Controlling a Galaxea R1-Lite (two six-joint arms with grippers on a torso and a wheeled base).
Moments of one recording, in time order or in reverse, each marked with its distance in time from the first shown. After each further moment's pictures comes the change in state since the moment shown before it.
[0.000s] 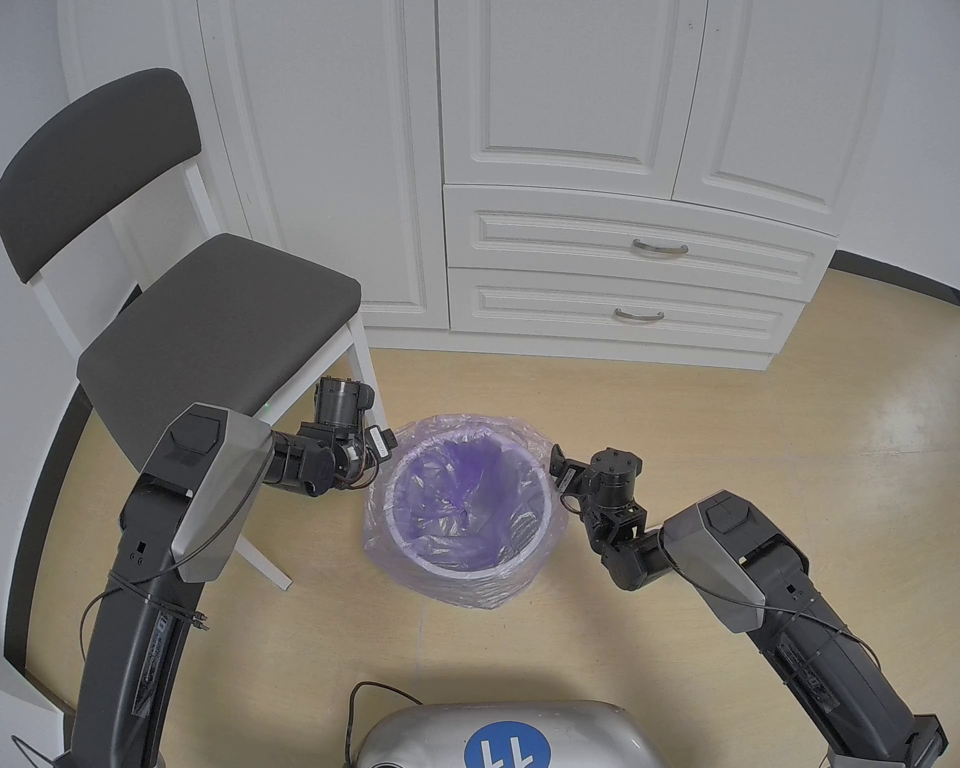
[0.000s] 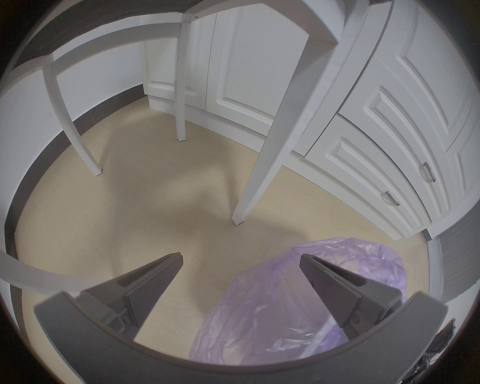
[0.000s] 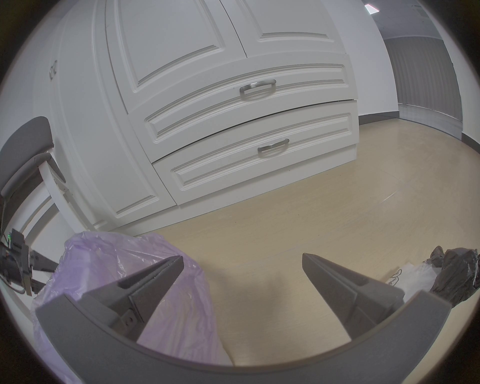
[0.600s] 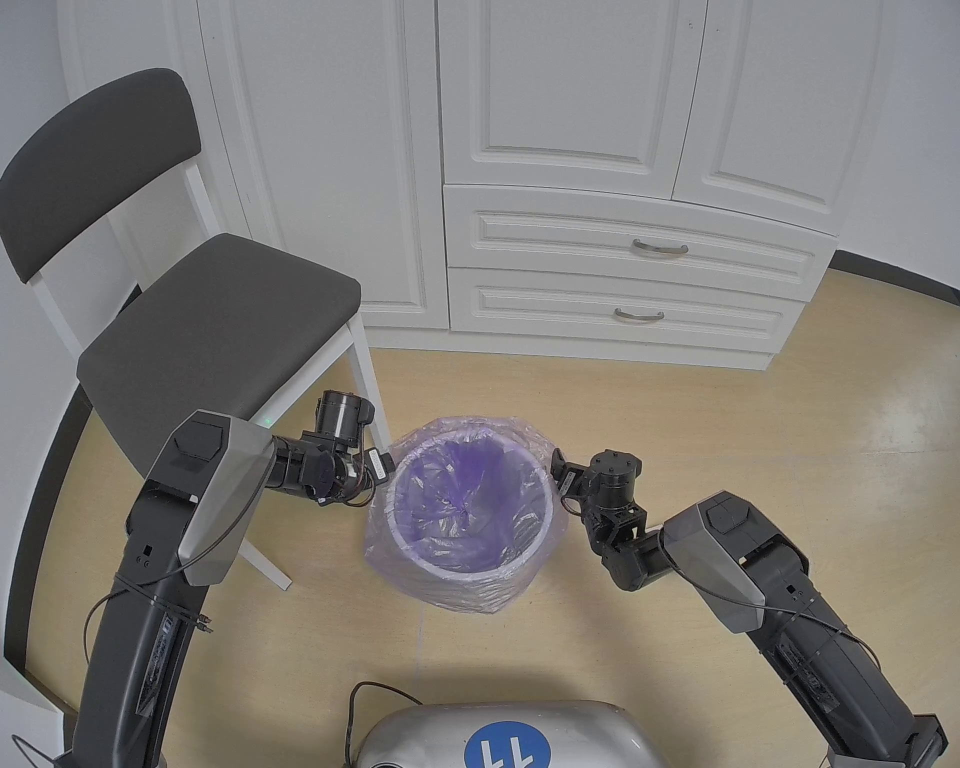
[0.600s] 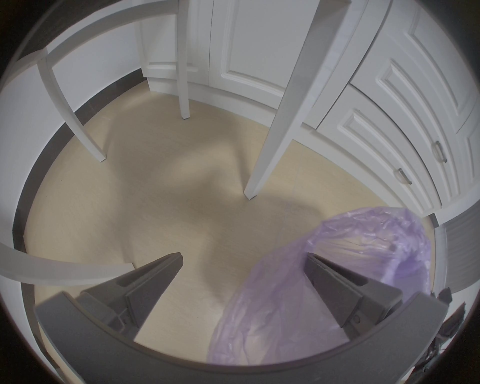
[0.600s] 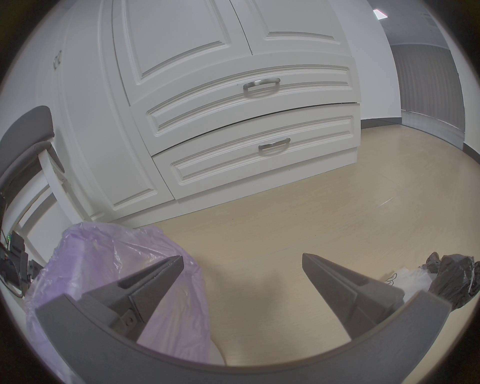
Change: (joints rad) left arm 0.010 0.033 -0.041 0.150 -0.033 0.013; right arm -0.001 0.003 0.000 0.017 -0.006 -0.041
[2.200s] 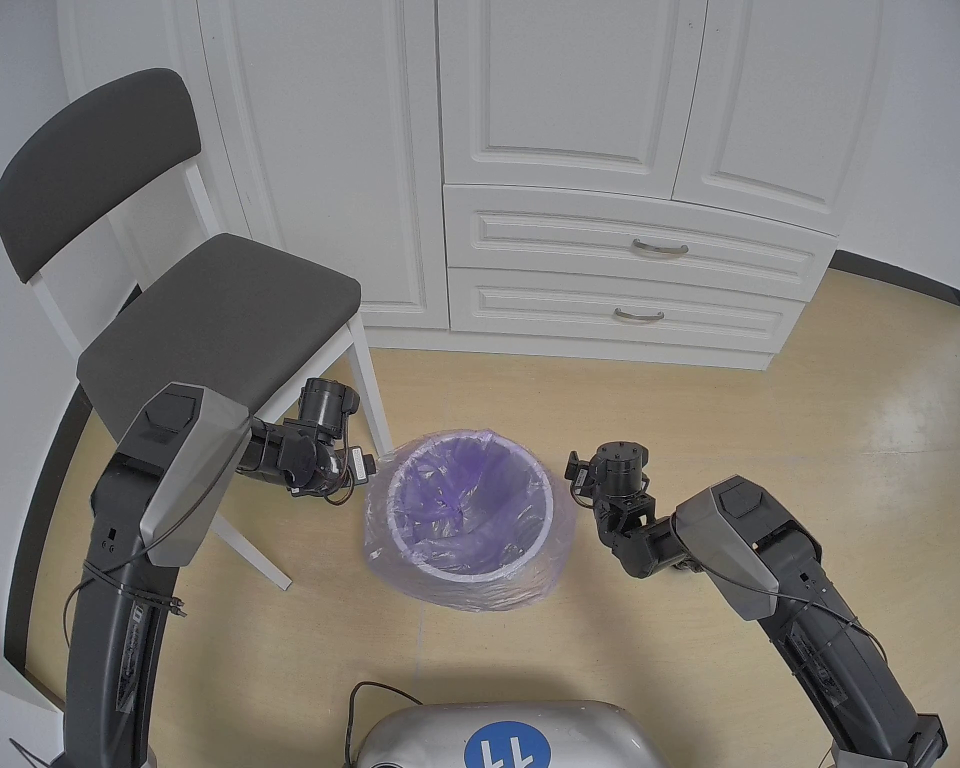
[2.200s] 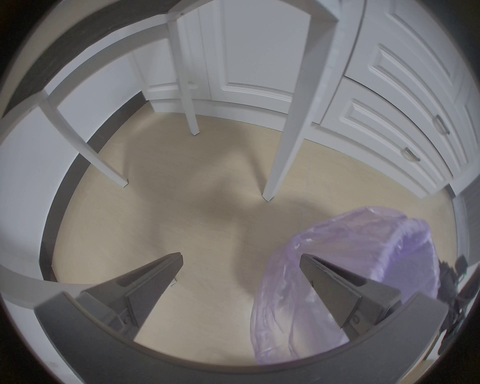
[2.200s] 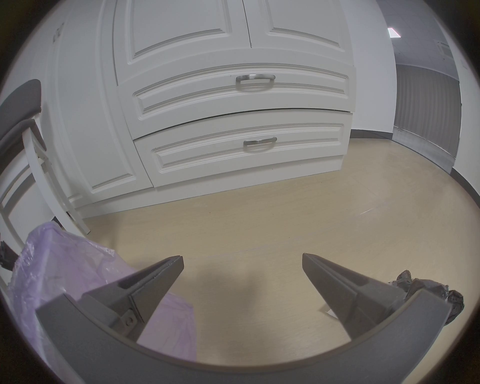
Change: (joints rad) left arm 0.015 -0.133 0.169 0.010 0.088 0.155; right arm -0.023 -0.054 0.040 0.113 -0.073 -0.063
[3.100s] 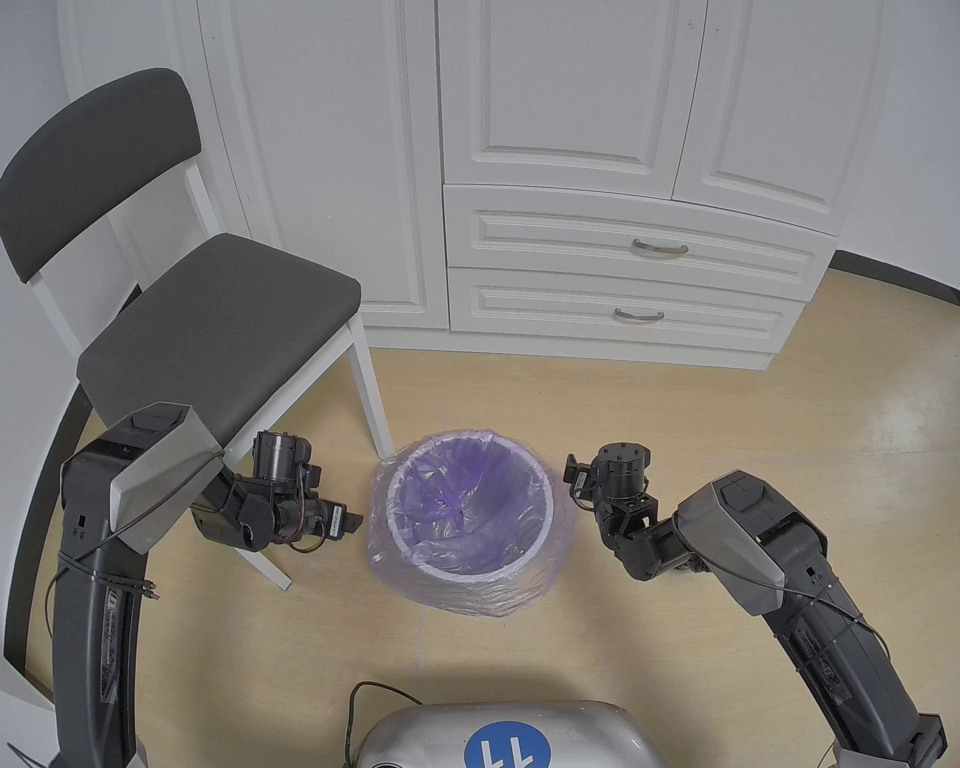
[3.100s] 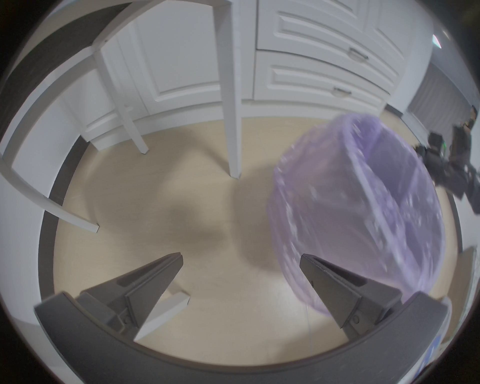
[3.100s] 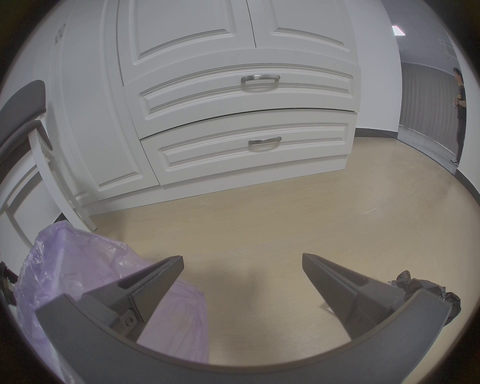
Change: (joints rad) left arm 0.090 -0.072 0.508 -0.520 -0.285 0.505; right arm 0.004 -0.042 0.089 -0.036 0.032 -0.003
